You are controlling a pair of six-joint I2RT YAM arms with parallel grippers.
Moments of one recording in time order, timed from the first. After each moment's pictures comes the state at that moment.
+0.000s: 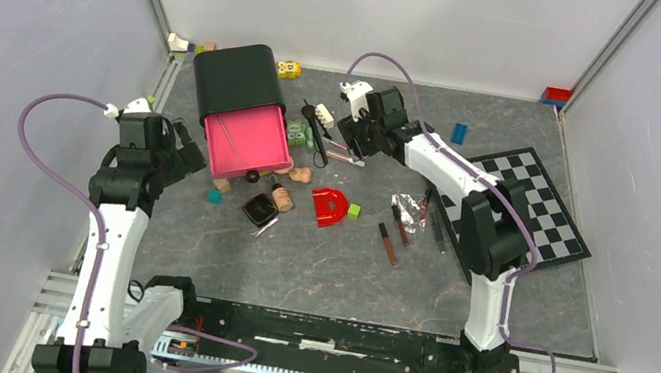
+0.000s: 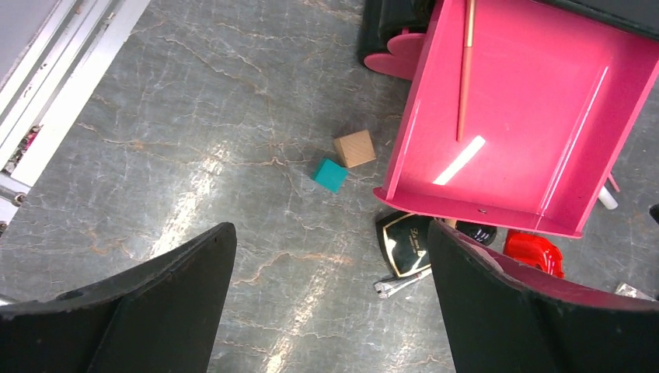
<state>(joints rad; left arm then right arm) 0.13 0.87 0.99 -0.84 -0.15 -0.46 0.59 2.01 1.61 -0.36 -0.01 -0.17</state>
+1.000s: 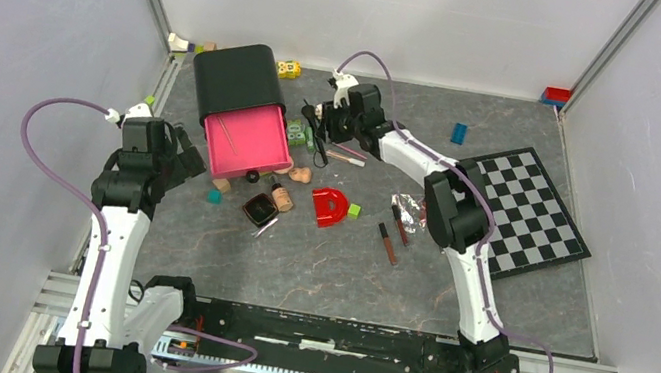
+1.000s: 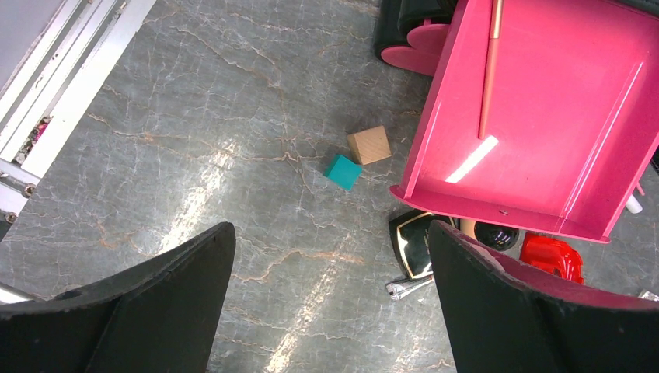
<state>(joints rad) 0.12 0.86 0.95 -0.84 -0.19 -0.45 0.59 2.35 1.86 -0.08 -0.23 0.16</state>
